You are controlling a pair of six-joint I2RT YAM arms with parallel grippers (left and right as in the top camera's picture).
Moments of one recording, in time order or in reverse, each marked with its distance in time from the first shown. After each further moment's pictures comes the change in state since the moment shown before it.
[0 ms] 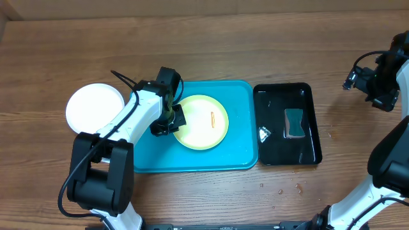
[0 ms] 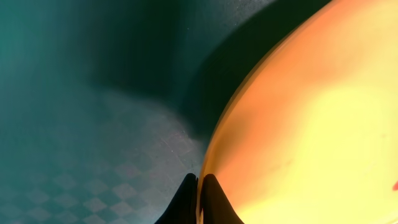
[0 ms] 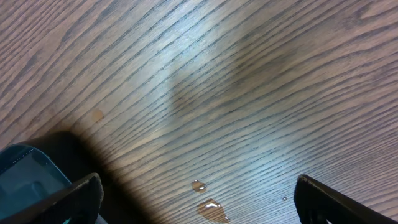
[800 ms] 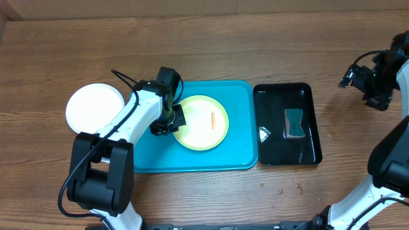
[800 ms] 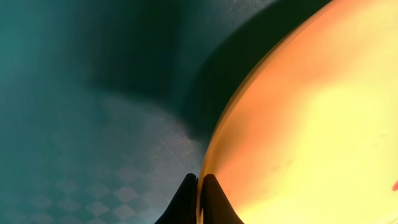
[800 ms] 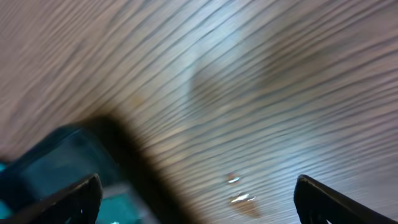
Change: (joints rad) left arm 0.000 0.000 0.000 0.003 0.000 0.029; right arm 0.000 0.000 0.000 -0.032 -0.173 0.001
